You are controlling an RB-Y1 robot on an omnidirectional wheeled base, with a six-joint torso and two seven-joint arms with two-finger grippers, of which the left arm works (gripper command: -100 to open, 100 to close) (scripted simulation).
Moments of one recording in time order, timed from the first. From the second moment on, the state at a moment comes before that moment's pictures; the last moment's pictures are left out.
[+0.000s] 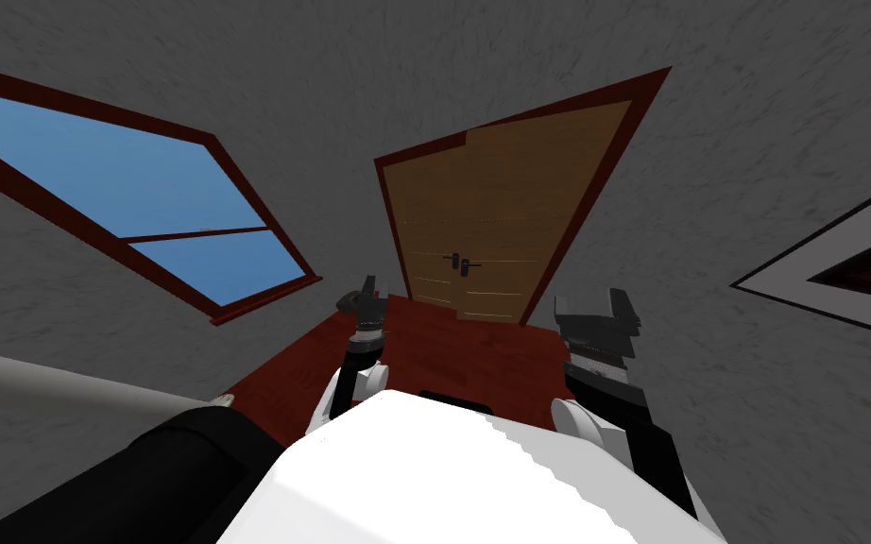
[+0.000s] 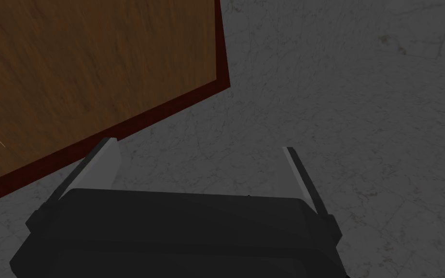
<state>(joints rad) 0.54 0.04 -0.02 -2.34 -0.04 -0.52 -0.09</state>
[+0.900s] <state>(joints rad) 0.44 0.07 -0.02 -2.18 -0.03 -0.51 -0.07</state>
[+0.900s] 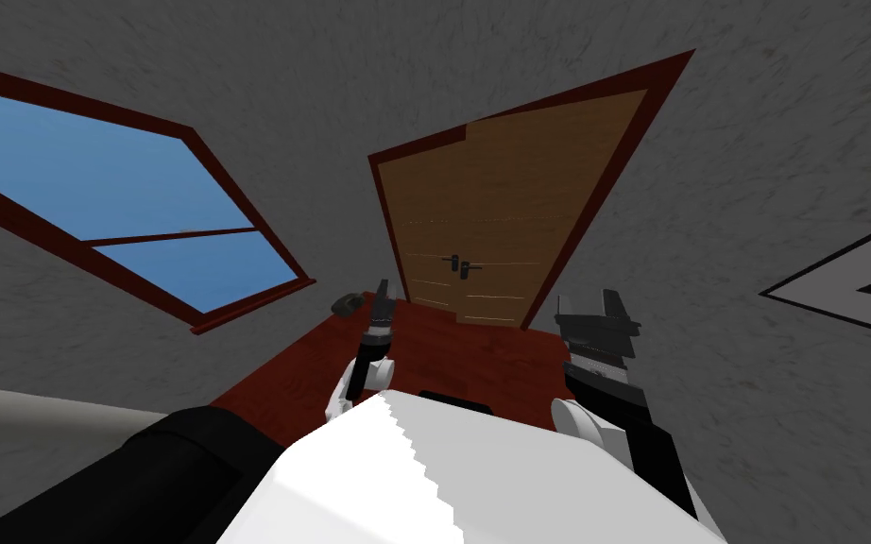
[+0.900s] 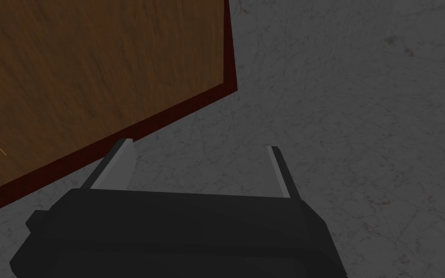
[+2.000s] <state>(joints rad) 0.28 0.11 -0.01 -1.89 -0.01 -0.50 -0.02</state>
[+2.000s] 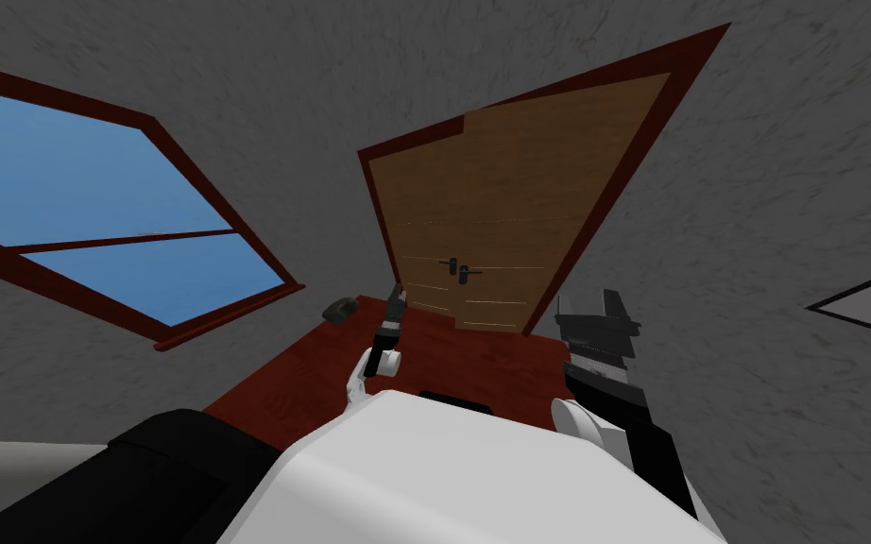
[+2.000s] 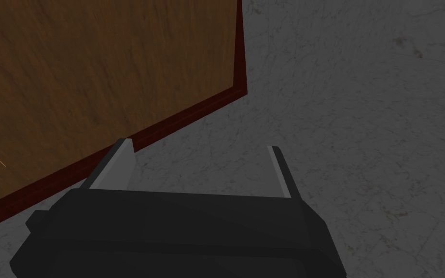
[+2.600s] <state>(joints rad) 0.17 0.13 0.00 -1.71 0.00 -0.50 0.00</state>
